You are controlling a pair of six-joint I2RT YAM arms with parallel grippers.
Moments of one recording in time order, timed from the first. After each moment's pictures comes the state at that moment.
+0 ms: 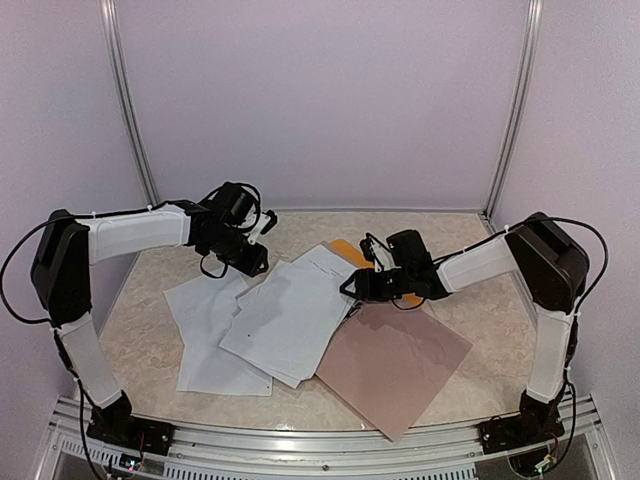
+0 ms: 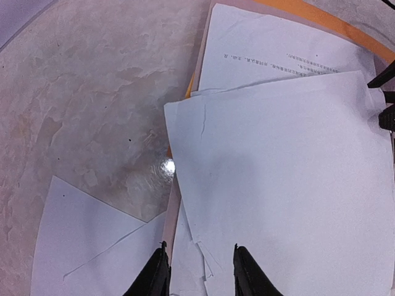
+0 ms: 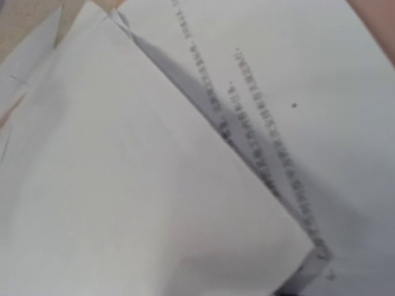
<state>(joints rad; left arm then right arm) -0.57 1.80 1.36 -0.54 0.01 0.02 0.62 1.97 1.05 0.27 -0.36 0.50</state>
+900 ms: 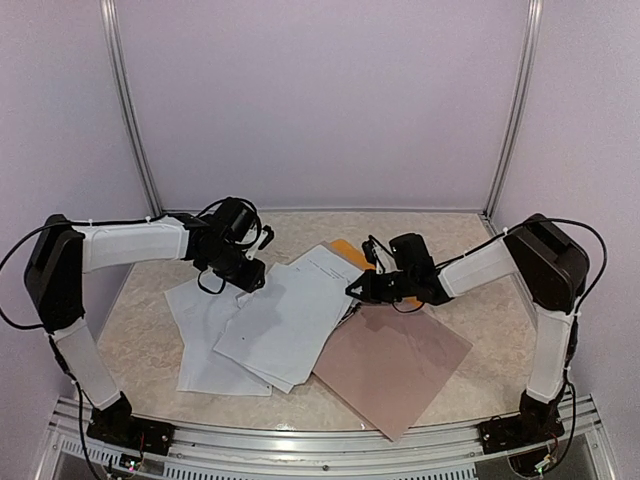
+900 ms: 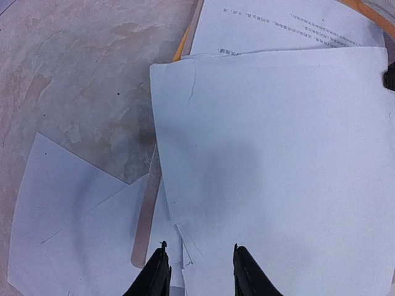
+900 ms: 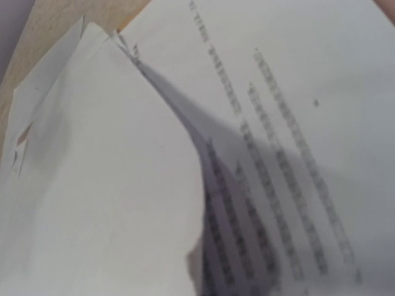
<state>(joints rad) -0.61 1.76 1.25 -0.53 -0.04 -0.06 0.62 1.99 1.02 0.37 -0.41 0.59</state>
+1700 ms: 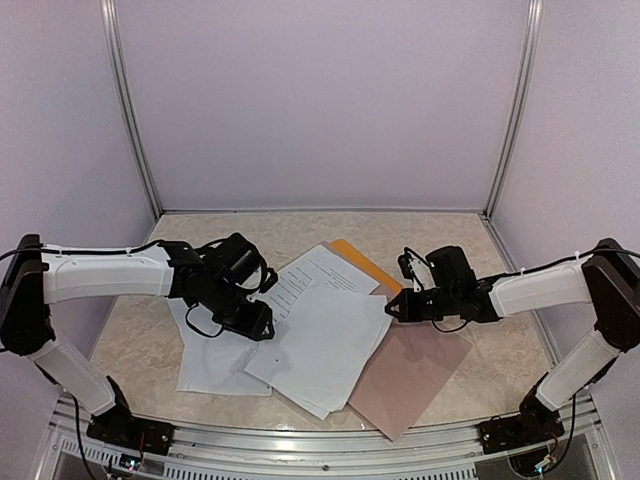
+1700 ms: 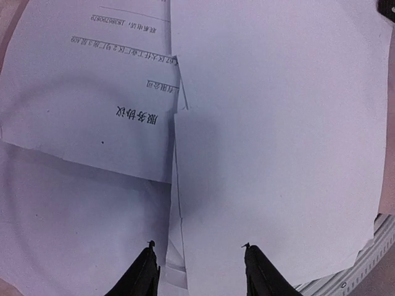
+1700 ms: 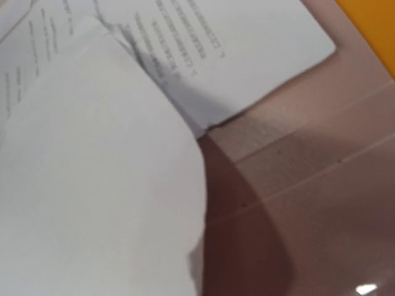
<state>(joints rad) -0.84 1.56 1.06 -0.64 0.08 -0.39 0.62 1.54 0.67 0.16 -0.24 0.49</state>
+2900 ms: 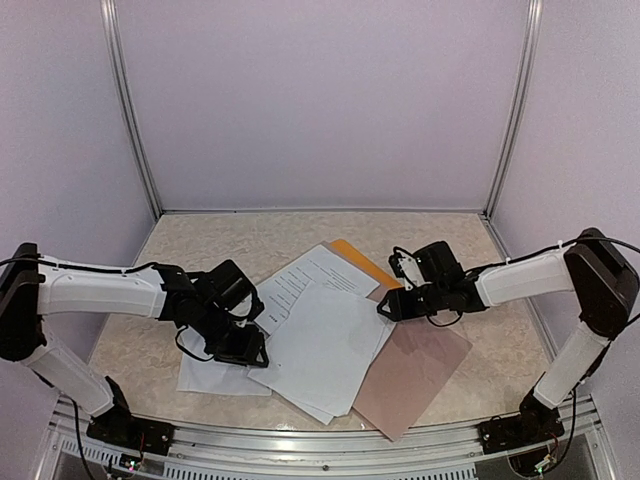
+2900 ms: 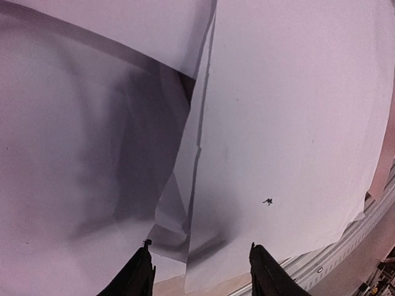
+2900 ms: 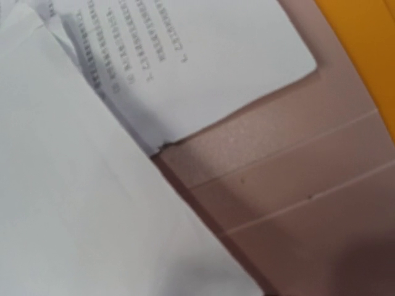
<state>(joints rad) -0.87 1.49 0.85 -0.58 0.23 -0.64 0.62 1.65 0.78 0.06 -0.17 0.36</state>
